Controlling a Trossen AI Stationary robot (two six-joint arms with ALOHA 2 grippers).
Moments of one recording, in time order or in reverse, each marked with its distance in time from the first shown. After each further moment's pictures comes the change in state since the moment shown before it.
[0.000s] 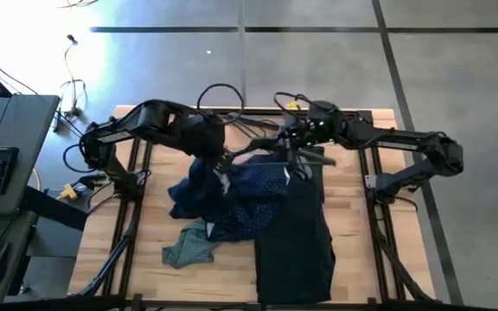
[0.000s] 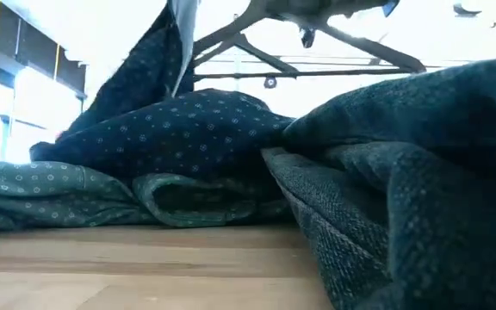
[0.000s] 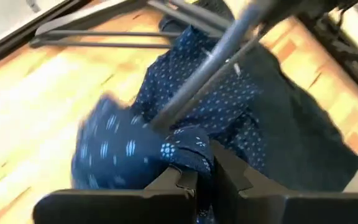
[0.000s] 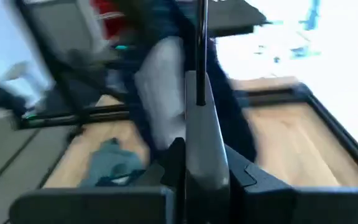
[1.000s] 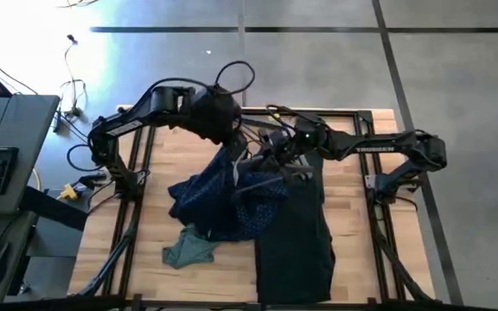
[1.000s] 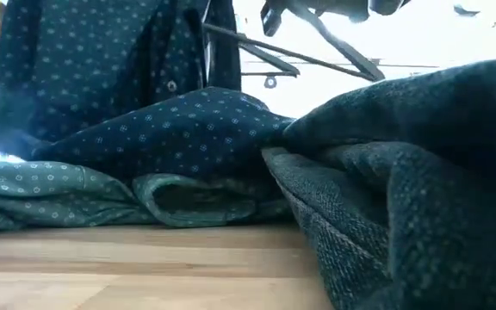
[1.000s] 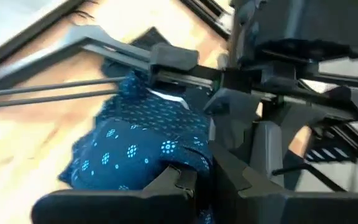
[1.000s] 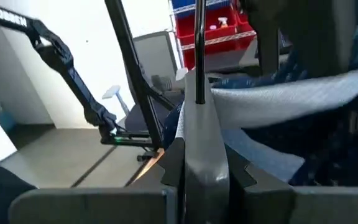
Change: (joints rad) left arm 0.148 0.048 -0.001 0.289 0.292 0.276; right arm 0.098 0.188 0.000 0.381 -0.139 0.143
